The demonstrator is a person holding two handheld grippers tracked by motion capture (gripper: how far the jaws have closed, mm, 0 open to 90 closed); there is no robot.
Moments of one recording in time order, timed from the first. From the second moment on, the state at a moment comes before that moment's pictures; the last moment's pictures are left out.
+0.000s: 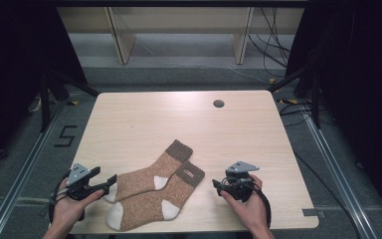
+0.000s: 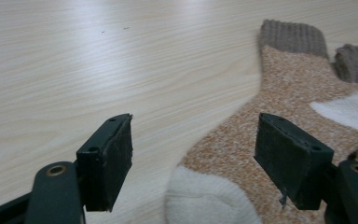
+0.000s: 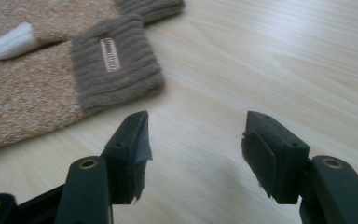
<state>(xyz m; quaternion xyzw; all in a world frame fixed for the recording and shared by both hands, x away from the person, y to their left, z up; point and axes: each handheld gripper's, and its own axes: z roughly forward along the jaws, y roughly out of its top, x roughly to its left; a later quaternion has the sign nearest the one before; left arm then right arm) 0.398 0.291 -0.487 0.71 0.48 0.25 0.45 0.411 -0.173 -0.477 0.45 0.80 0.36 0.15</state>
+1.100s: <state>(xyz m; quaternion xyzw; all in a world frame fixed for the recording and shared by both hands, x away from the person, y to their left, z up) 0.396 0.284 -0.487 0.73 0.47 0.26 0.42 0.418 -0.053 -0.469 0.31 0.89 0.31 0.08</state>
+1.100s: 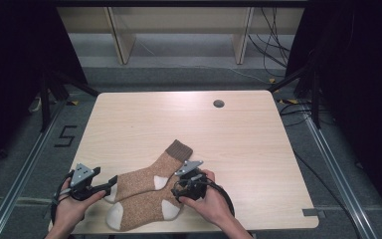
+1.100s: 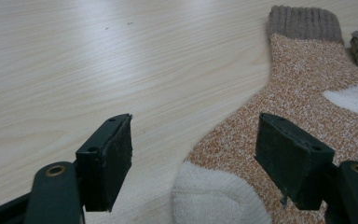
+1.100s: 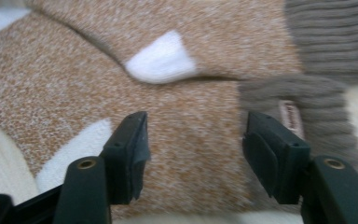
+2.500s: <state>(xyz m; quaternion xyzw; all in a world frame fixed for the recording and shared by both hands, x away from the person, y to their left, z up) 0.394 0.278 -0.487 0.74 0.44 0.26 0.43 0.410 -0.022 -0.470 0.33 0.91 0.27 0.03</state>
